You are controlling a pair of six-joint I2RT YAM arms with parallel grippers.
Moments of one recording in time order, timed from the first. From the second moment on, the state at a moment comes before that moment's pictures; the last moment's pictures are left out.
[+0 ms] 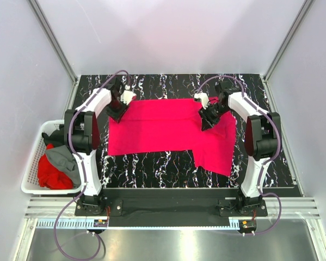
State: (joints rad) left arm -0.12 2.08 1.67 -0.93 0.07 0.51; right arm 0.17 1.98 1.53 -0.91 -0.59 -0.69
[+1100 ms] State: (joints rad) left arm -0.12 2.18 1.77 -0.93 0.04 0.50; right arm 0.17 2.13 1.63 -0.80 -0.32 -0.61
